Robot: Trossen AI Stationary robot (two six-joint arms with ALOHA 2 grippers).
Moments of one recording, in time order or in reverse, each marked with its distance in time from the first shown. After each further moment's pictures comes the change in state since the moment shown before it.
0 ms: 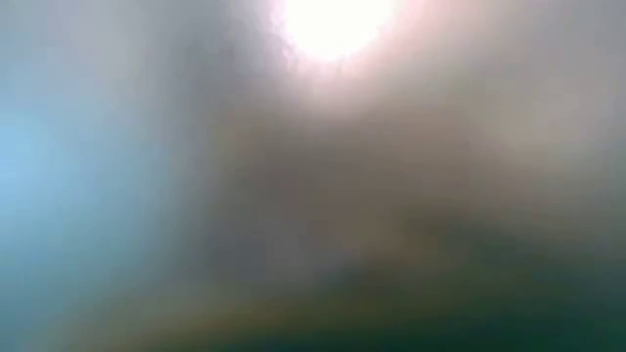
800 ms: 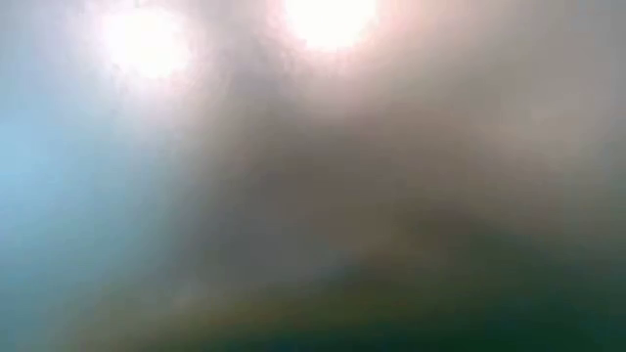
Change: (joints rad) left arm 0.329 -0.080 -0.021 0.388 -0.211 0.577; right arm 0.000 -0.016 -0.003 0.001 0.004 0.008
